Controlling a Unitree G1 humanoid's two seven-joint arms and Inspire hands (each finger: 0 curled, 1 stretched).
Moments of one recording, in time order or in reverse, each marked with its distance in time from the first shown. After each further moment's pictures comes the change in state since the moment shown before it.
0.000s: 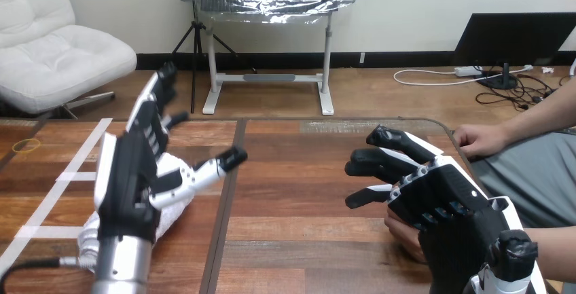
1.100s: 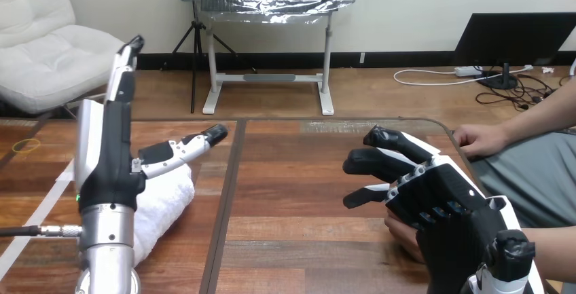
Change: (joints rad) left arm -0.119 0.106 0.006 0.028 0.363 0.177 0.286; right arm -0.003 0.001 0.008 0.000 -0.004 0.000 -0.008
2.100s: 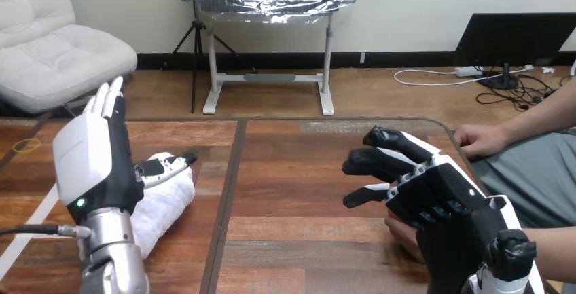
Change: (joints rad) left arm -0.062 0.041 -0.100 0.111 0.361 0.348 0.234; right arm -0.003 0.000 0.000 0.000 0.003 0.000 0.002
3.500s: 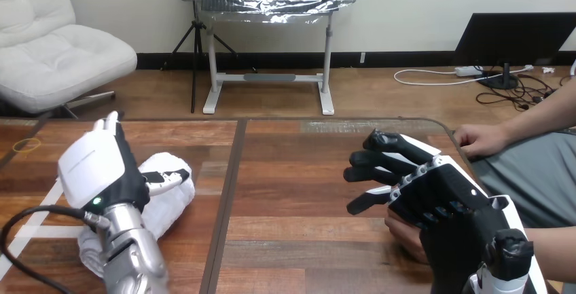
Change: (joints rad) left arm -0.152 -0.019 -0.108 0.189 0.006 0.361 -0.008; right arm 0.002 -0.001 -0.013 0.000 -0.016 0.000 -0.012
